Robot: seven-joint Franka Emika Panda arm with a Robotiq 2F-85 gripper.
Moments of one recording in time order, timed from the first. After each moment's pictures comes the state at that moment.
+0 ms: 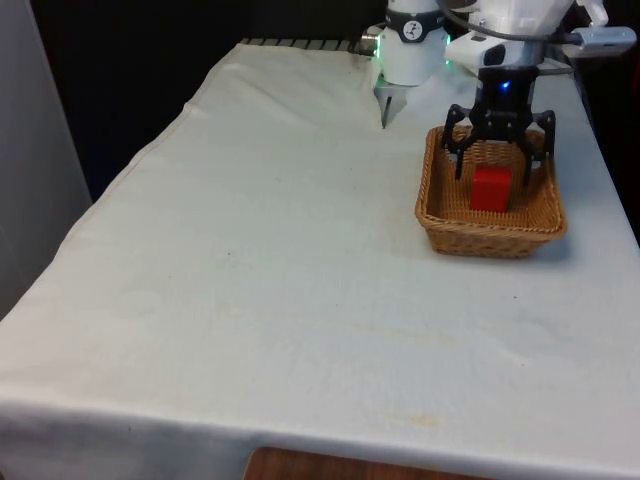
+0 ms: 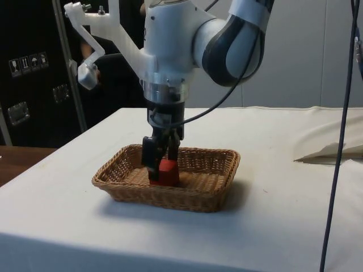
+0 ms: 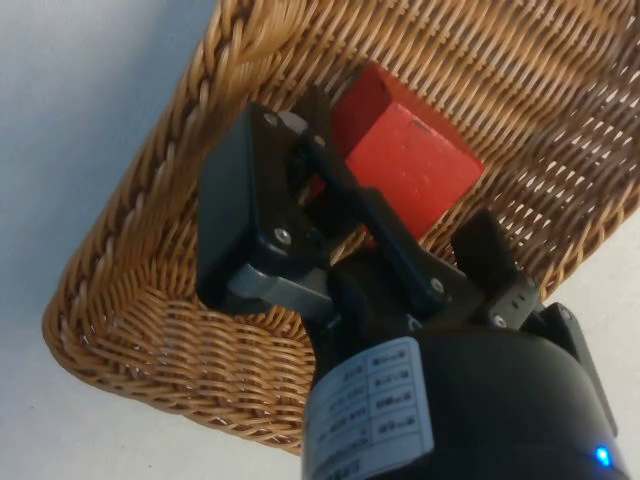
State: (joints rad) arm 0.08 0.30 0.15 -2.41 -0.44 2.87 0.72
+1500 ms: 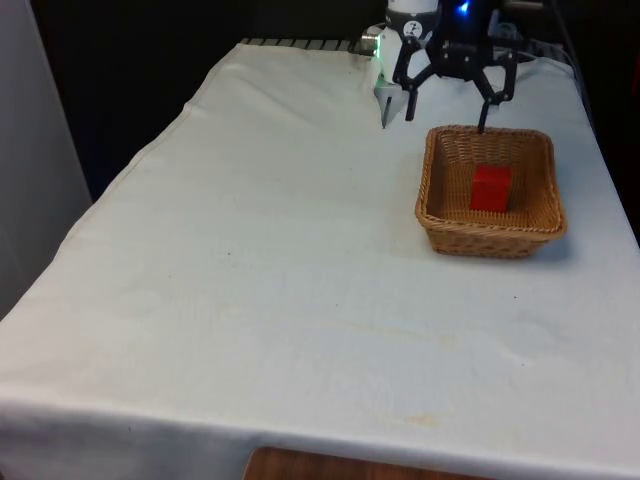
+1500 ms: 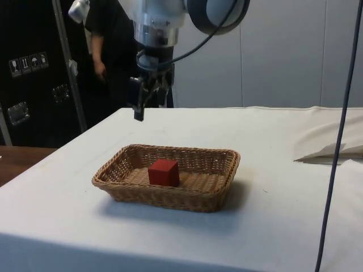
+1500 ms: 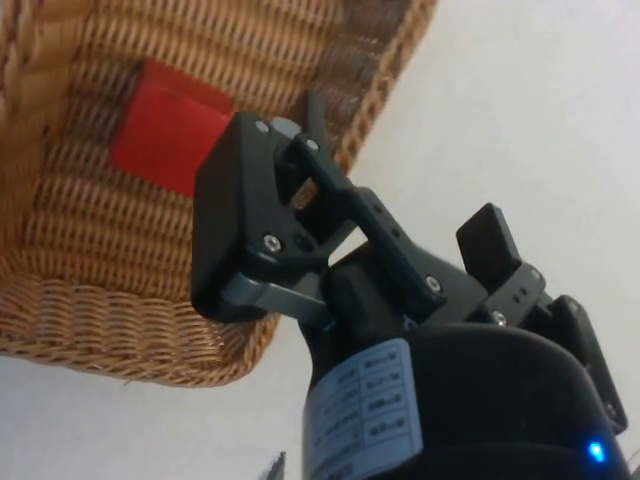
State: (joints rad) arm 0.05 0.09 0.08 -2.38 -0.43 2.71 0.66
